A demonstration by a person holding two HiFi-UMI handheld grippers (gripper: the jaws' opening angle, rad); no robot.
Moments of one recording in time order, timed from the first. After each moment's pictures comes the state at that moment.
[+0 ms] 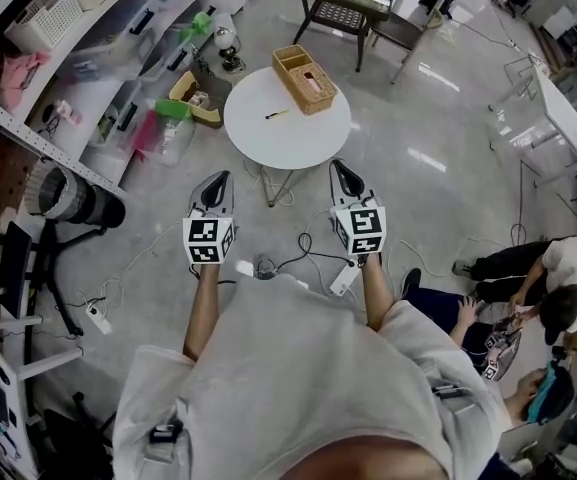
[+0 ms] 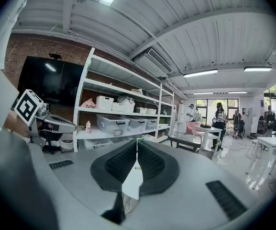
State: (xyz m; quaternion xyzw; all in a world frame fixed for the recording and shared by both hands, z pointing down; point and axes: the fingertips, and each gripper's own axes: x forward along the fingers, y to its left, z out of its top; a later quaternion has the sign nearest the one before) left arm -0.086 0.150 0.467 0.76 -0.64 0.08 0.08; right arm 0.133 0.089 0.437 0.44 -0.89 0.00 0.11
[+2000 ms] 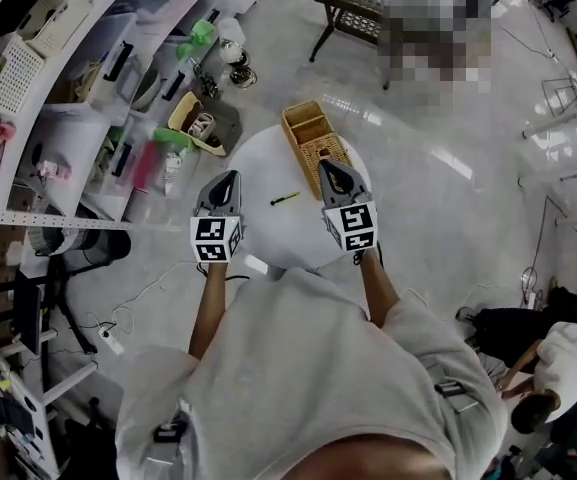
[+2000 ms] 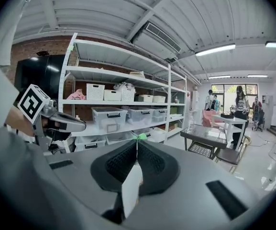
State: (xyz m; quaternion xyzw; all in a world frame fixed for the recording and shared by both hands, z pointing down) left arm -0.143 -0.181 0.510 0.74 -0.65 0.12 0.13; right arm 0.032 -0.246 0.495 0.35 -0.92 0.04 0.16
